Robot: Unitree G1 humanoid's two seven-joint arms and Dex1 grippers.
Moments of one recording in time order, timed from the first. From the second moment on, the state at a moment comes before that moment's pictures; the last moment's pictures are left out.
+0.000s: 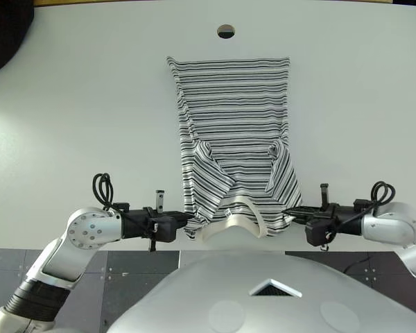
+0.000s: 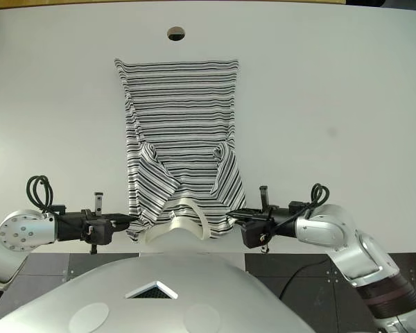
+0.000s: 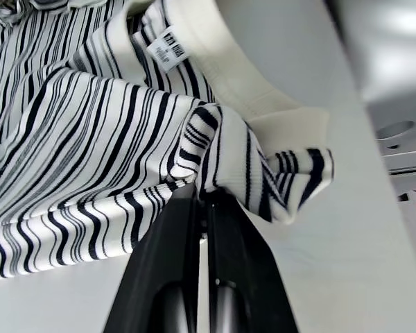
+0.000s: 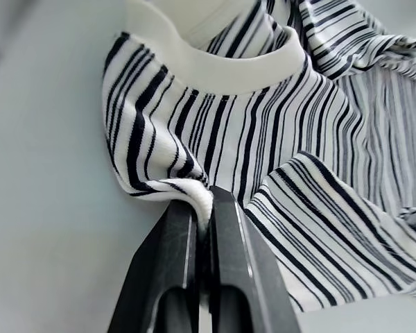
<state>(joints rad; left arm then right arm) 0.51 0.94 -0.20 -0.32 -0.01 -0.34 -1.02 0.44 -0.98 0.30 -0.37 -0.19 -0.39 0.88</state>
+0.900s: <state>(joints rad) 0.02 0.63 -0.04 -0.05 -0.21 0.06 -0.67 0.07 -0.71 0.13 -0.27 0.42 0.13 0.83</state>
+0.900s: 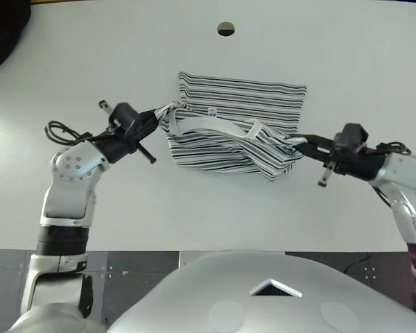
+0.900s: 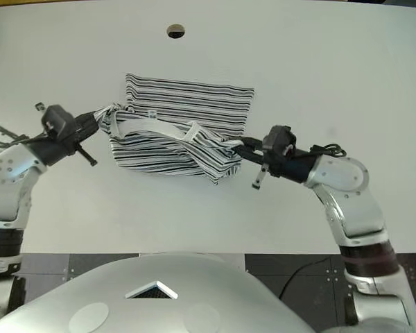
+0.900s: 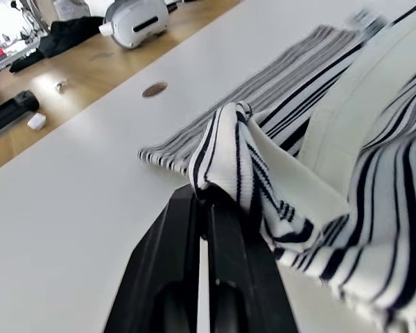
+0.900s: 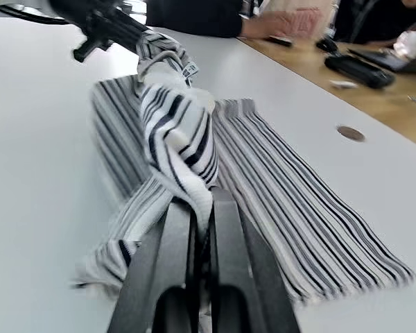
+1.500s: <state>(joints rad) -0.36 0.41 -0.16 0.32 0.02 0.07 -0.53 -0.33 -0.47 0.06 0.38 0.36 0.13 0.84</state>
